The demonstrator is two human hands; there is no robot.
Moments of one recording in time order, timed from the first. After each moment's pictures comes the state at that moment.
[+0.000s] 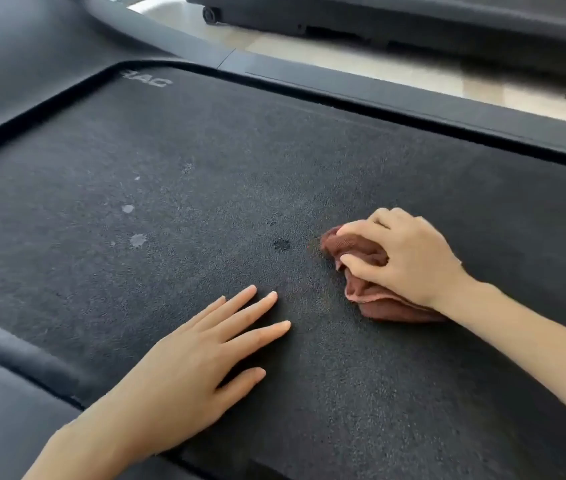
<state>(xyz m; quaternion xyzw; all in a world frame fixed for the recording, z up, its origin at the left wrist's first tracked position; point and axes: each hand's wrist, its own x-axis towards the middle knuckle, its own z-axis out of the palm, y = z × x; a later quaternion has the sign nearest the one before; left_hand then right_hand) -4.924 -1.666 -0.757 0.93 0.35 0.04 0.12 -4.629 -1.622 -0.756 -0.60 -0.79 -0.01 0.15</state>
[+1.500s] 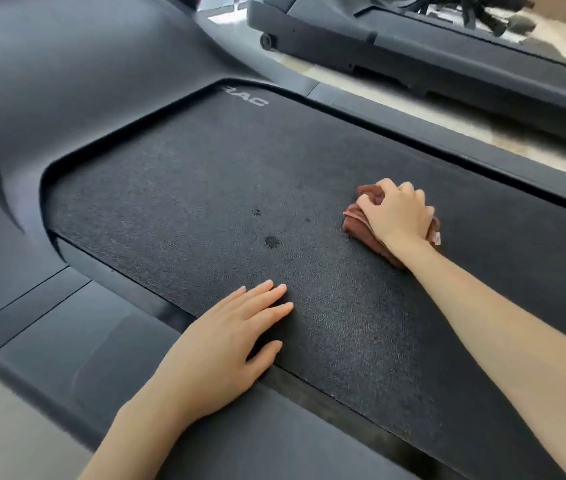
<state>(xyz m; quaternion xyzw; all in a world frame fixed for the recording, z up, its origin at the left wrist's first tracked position) -5.050 -1.654 -0.772 0.88 0.40 0.16 0.19 -4.765 -1.499 -0.764 -0.81 -0.57 -0.08 0.15</state>
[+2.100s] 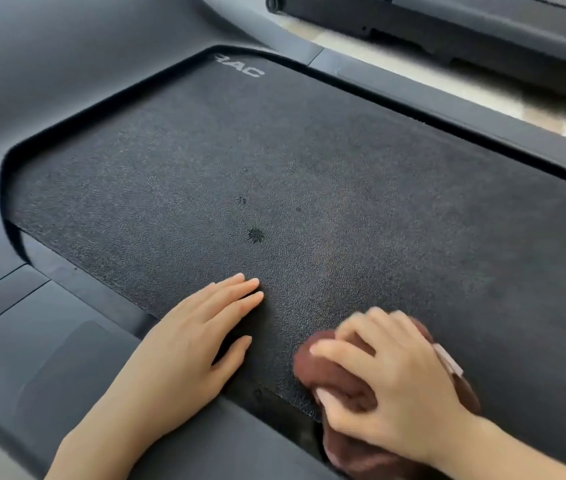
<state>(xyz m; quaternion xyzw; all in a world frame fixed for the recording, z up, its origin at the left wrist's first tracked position) -5.044 -1.652 -0.765 0.86 0.45 0.18 0.17 -4.808 -1.691 -0.747 -0.48 -0.86 0.02 0.19</state>
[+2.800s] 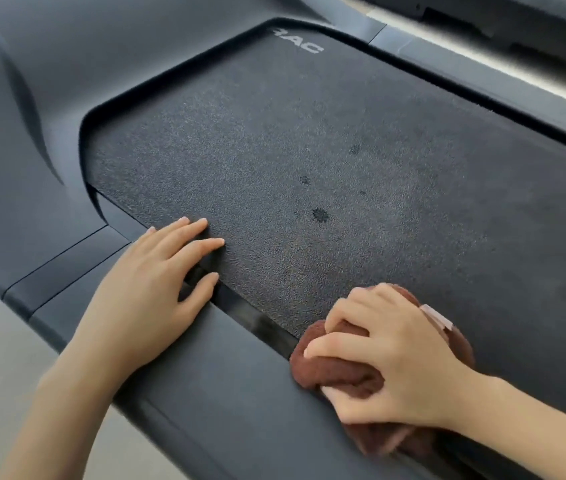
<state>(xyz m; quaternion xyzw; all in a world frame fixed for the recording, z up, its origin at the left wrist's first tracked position) -5.131 -1.642 -0.759 0.78 0.60 0.16 0.11 -4.862 -1.666 -0.746 -0.33 -0.93 0.08 0.14</state>
